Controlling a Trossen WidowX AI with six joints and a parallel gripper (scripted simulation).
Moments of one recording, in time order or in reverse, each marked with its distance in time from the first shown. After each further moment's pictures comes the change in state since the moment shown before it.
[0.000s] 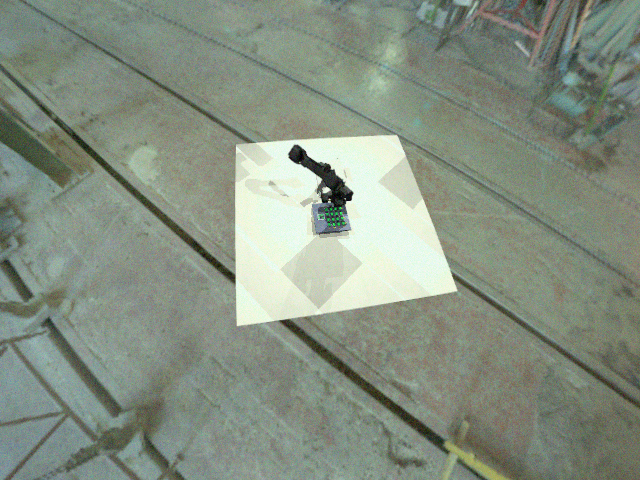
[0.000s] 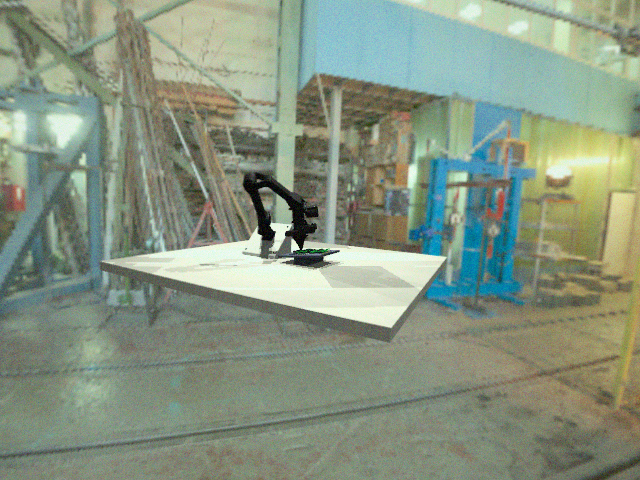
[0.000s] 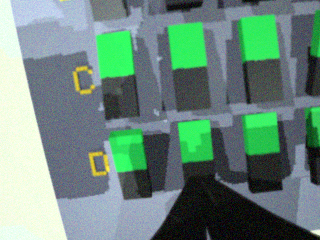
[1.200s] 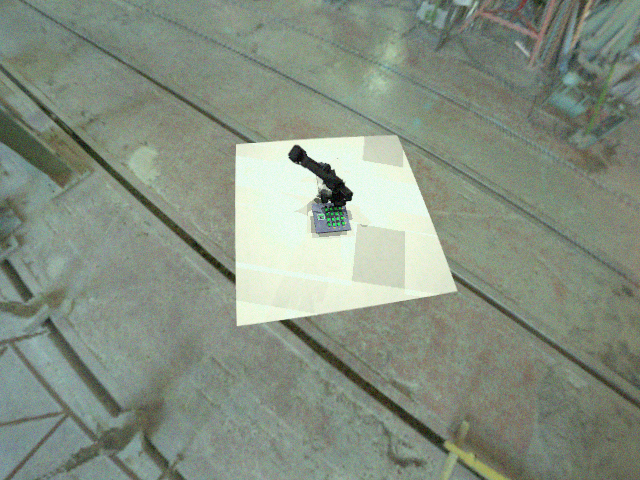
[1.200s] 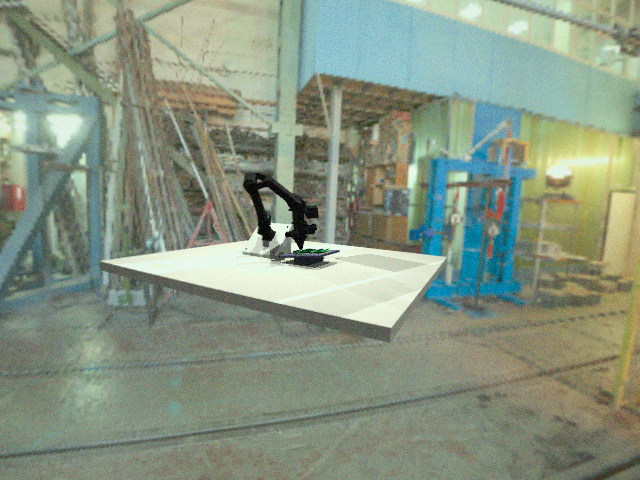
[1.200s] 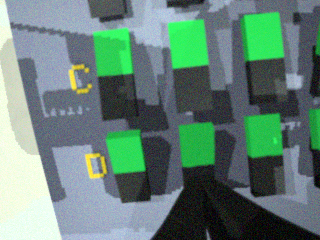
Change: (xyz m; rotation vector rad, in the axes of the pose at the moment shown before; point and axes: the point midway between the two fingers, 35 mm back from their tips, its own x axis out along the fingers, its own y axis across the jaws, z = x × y) arm 0.004 0.000 0.000 -0.006 0.002 -0.002
